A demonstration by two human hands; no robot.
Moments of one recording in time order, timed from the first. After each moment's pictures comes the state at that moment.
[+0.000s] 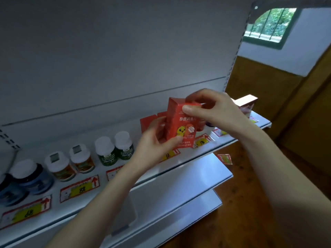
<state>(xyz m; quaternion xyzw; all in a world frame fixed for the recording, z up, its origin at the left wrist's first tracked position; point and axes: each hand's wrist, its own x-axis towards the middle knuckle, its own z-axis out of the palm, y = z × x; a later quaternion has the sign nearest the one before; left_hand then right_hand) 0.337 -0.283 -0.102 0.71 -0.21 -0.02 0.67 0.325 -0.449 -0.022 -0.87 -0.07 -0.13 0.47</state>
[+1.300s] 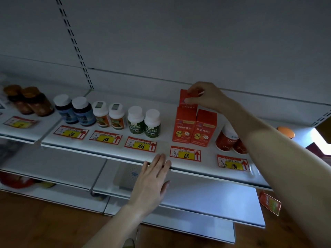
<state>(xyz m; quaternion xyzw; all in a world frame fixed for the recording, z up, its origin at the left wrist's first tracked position) 0.273 -0.301 -0.241 0.99 -0.01 0.14 0.06 0.513 -0.404 -0.083 -0.88 -0.29 0.10 0.37</state>
